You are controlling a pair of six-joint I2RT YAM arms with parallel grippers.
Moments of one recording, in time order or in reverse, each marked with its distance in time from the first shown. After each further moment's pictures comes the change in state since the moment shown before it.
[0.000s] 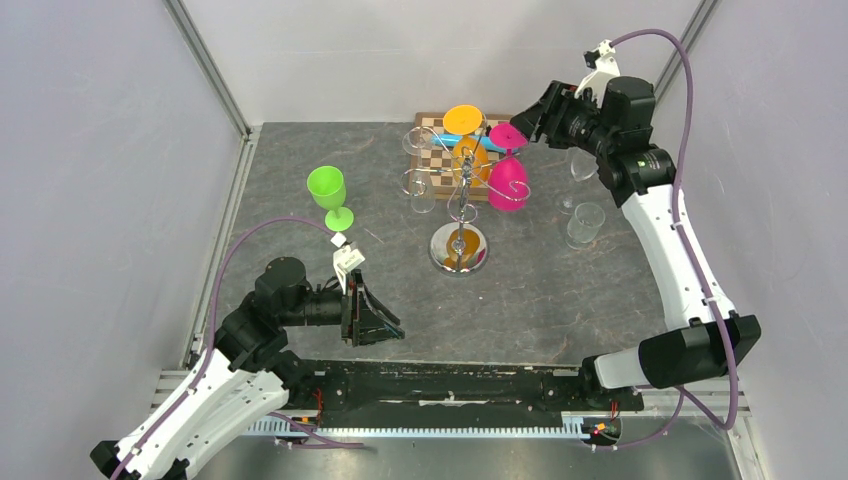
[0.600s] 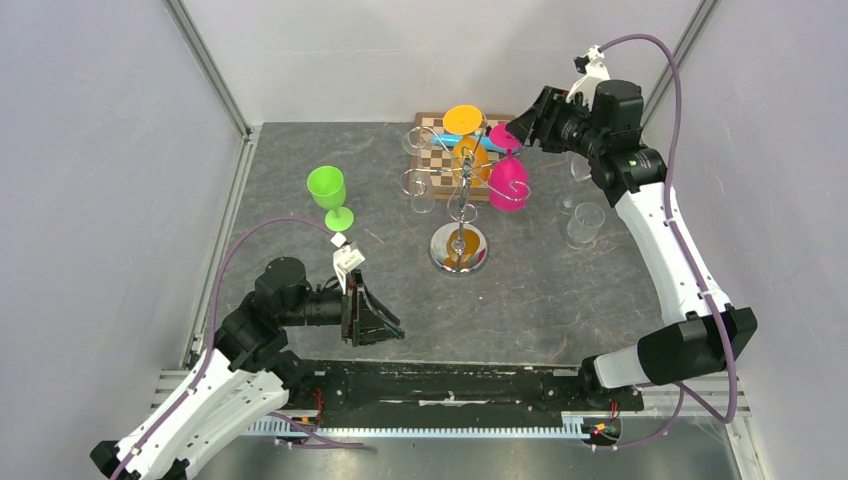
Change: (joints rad) left arm 0.000 0.000 0.000 0.000 0.000 0.000; right arm 0.023 0.021 -0.017 -0.003 0.026 0.004
